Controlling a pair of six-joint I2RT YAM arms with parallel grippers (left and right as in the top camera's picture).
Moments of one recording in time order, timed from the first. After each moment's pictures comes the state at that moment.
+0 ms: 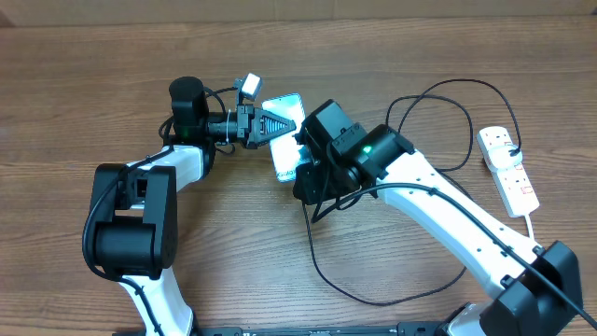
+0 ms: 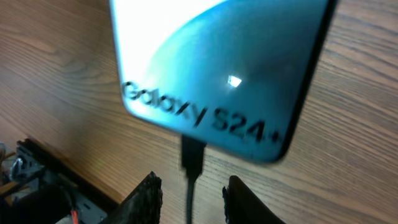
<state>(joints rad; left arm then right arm) -0.09 2.01 1.03 0.71 1.50 -1.06 0.68 1.66 1.43 -1.01 -0.29 0.38</state>
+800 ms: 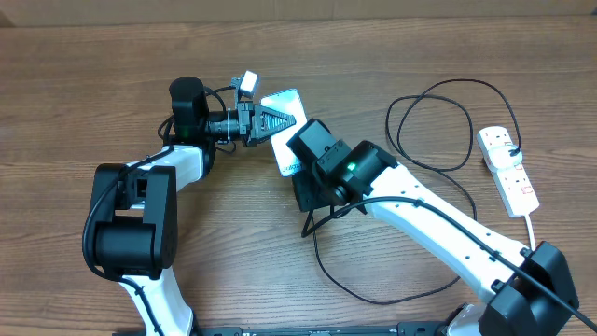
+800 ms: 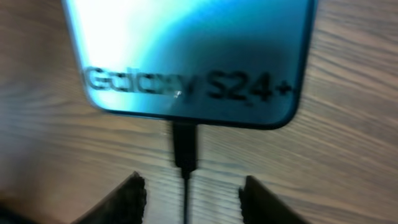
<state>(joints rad) -0.09 2.01 1.03 0.70 1.42 -1.07 0.77 1.66 1.35 -0.94 -0.04 0.50</state>
